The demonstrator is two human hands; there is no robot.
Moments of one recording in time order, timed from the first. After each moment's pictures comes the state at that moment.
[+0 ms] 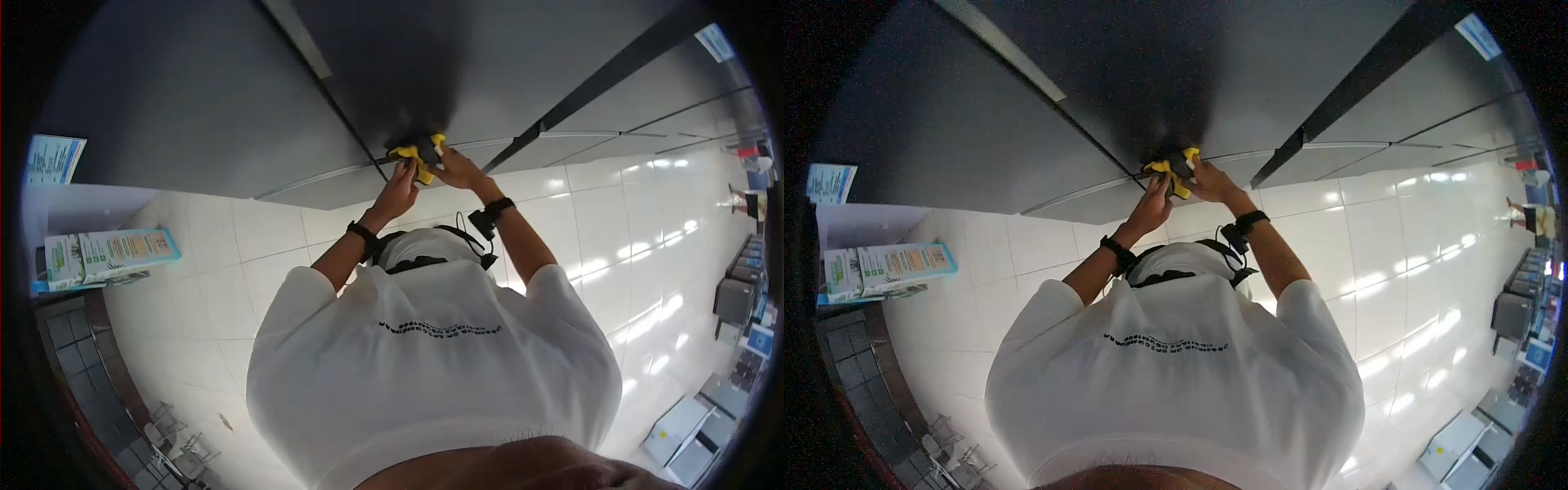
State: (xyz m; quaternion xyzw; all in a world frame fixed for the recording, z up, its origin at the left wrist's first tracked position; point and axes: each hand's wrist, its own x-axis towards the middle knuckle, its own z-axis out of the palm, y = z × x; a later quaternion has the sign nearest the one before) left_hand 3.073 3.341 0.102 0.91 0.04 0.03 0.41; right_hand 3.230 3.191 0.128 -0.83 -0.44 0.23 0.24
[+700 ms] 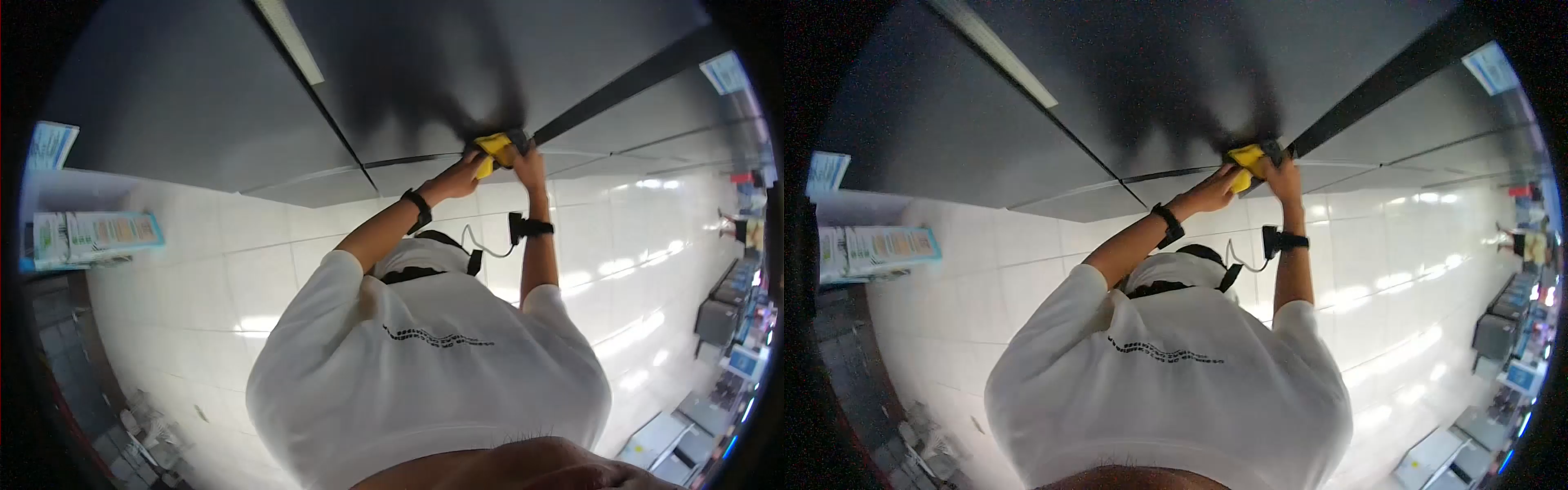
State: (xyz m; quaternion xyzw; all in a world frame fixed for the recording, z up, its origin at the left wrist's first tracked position) left_hand 3.205 3.241 0.143 0.88 -0.09 0.06 0.47; right_hand 3.326 3.078 0.194 -0.91 -0.18 0.04 0.38
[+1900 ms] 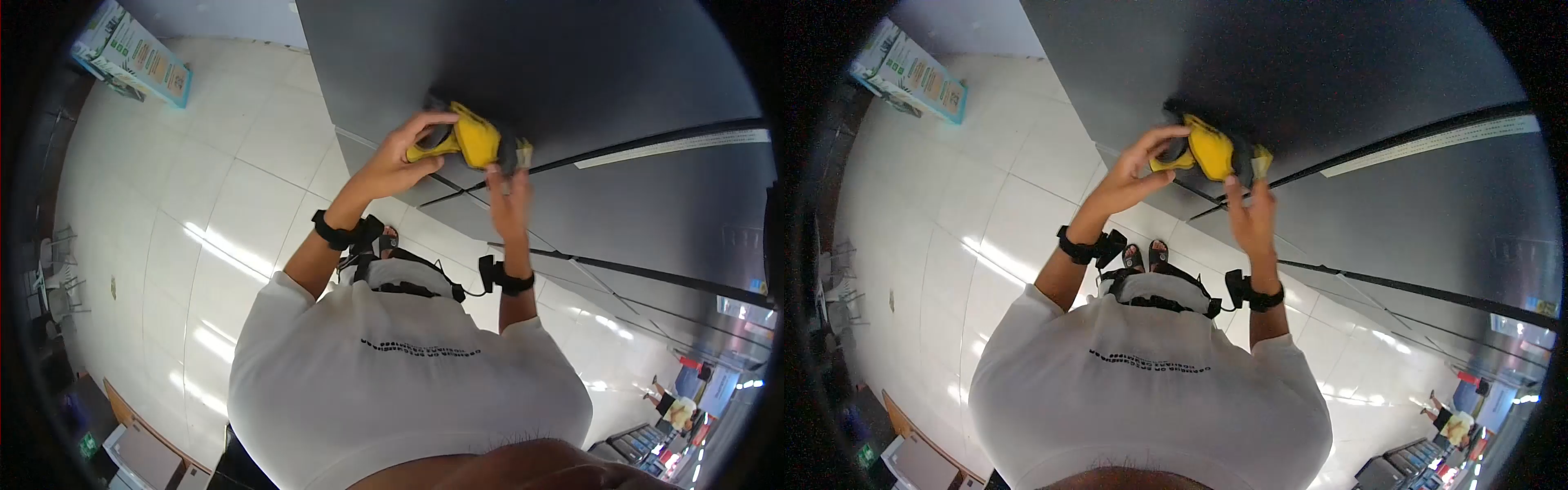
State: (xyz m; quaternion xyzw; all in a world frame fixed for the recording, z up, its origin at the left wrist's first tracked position) left_hand 3.044 3.339 0.427 0.70 0.08 0.37 0.61; right_hand 3.222 3.196 0.425 -0.70 -0.51 0.14 0.48
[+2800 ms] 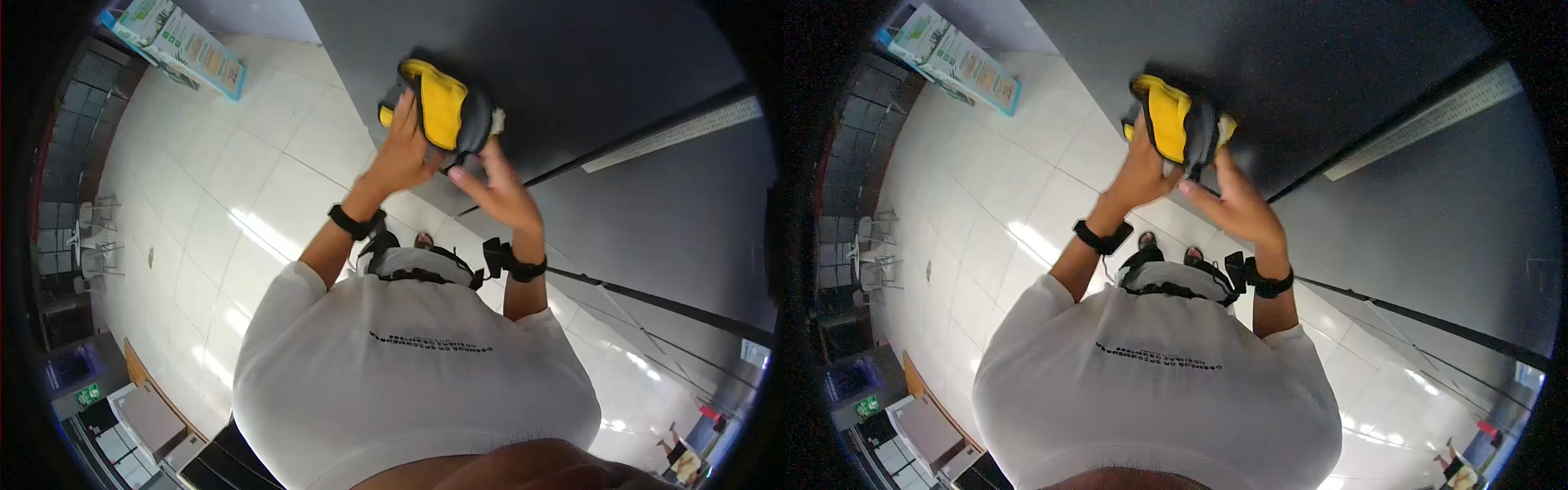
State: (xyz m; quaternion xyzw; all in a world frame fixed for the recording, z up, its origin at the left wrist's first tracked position) left_hand 3.016 3.364 0.405 0.91 0.22 0.34 0.11; right_hand 3.184 3.247 0.462 -0.52 -0.64 0.37 0.43
